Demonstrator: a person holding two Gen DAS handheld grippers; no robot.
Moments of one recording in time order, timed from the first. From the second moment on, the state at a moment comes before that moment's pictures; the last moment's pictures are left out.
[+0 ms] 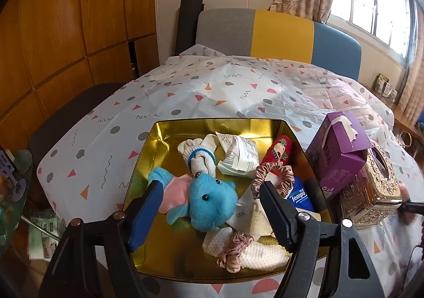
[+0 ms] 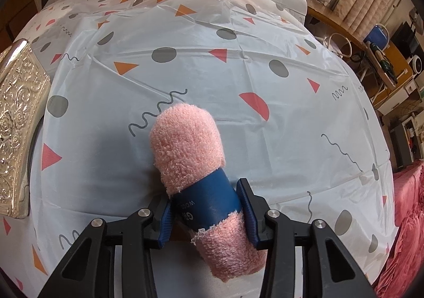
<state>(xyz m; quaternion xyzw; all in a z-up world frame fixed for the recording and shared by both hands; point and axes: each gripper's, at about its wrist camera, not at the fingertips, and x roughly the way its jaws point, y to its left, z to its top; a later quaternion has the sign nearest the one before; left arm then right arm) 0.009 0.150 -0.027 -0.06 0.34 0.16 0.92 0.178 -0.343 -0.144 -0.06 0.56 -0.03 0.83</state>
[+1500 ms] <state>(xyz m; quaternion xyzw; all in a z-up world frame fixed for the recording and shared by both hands) -0.032 0.212 -0.031 -0.11 0.33 0.22 0.91 0.129 0.017 -0.024 -0.01 0.48 0.34 0.81</state>
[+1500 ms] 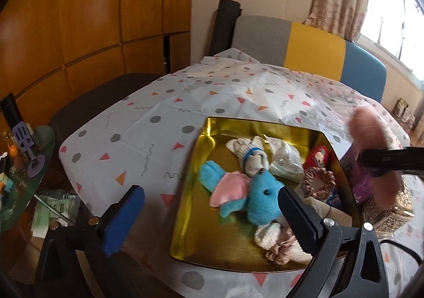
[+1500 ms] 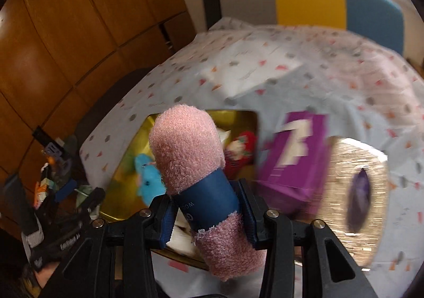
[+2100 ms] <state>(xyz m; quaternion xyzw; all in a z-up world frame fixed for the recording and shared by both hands) -0.037 0.219 -0.037 -0.12 0.33 0.23 0.91 0.159 0.092 -0.097 0.00 0.54 0.33 0.78</state>
